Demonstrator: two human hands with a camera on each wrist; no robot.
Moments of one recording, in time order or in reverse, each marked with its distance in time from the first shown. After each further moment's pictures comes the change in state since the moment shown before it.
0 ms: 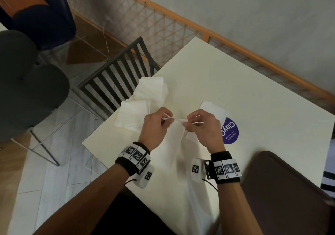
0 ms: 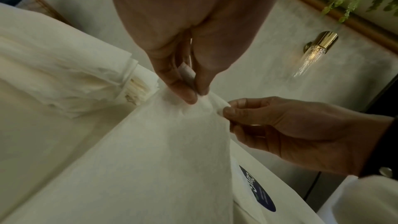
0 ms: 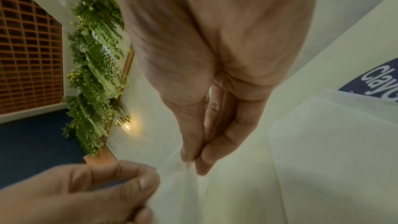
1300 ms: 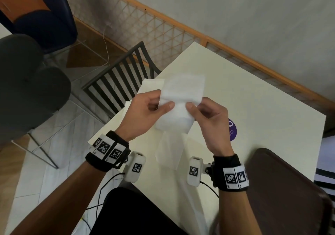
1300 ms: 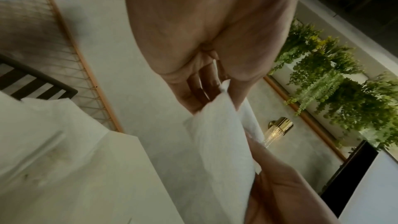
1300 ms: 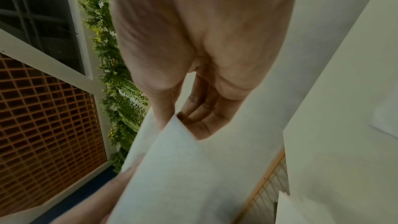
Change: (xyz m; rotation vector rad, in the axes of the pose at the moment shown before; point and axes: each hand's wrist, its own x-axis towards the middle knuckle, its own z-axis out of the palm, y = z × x) left_hand -0.024 0.084 -0.101 -0.358 -0.159 0.142; right_hand -0.054 -0.077 -0.003 0.429 0.026 -0.340
